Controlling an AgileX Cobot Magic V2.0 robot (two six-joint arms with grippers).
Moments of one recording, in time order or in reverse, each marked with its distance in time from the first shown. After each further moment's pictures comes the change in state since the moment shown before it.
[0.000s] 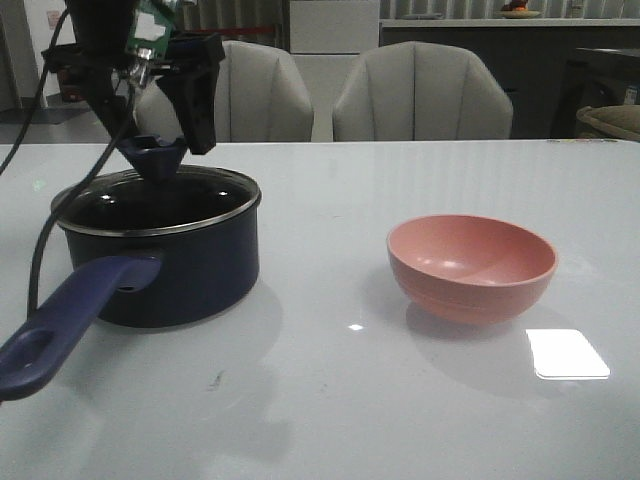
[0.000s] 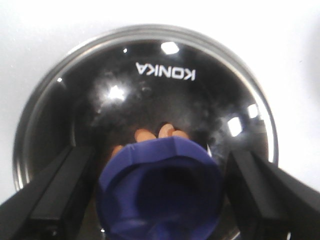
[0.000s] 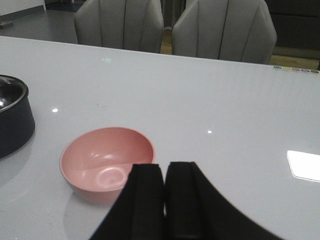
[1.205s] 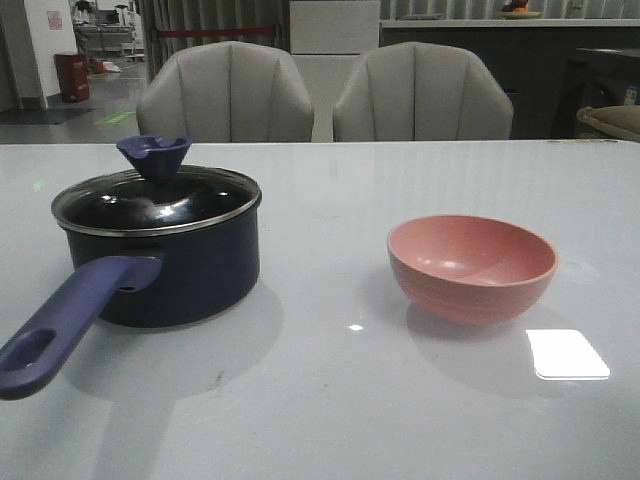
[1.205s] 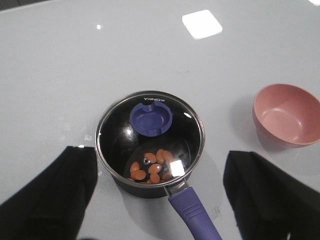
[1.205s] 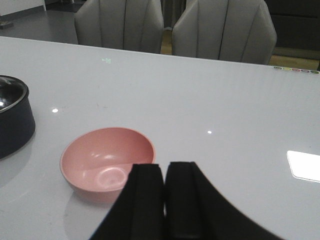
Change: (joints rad) left arm 0.000 -1.059 0.796 -0.006 -0.458 0.039; right arm 0.000 0.000 0.000 0.000 -0.002 0.000
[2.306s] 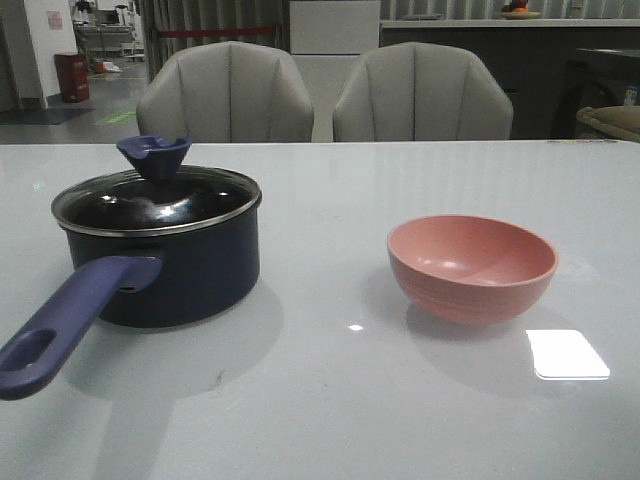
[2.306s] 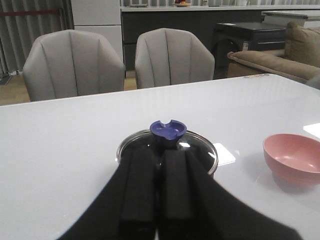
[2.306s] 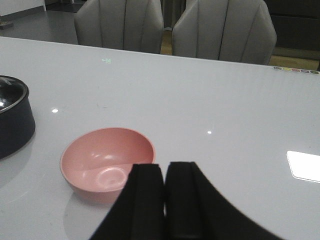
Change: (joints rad) left arm 0.000 -0.789 0.787 0.002 -0.500 0.004; right arm 0.000 0.000 0.000 0.000 0.000 0.000
